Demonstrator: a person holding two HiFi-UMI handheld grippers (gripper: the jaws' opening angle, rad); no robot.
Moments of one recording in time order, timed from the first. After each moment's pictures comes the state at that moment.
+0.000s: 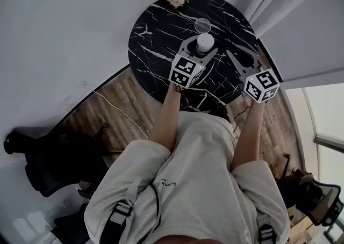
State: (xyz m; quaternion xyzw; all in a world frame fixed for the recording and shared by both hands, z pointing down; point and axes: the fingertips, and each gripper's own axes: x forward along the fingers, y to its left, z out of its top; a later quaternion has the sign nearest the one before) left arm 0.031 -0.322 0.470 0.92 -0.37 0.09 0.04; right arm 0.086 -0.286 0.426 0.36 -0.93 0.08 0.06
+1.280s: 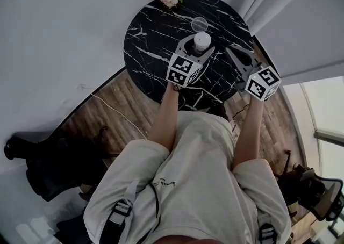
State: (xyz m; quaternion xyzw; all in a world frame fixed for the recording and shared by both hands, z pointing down) left arm 0.047 -0.317 0.469 0.93 -0.36 0.08 0.04; right arm 0.098 -0.272 0.415 0.33 -0.93 0.13 0.00
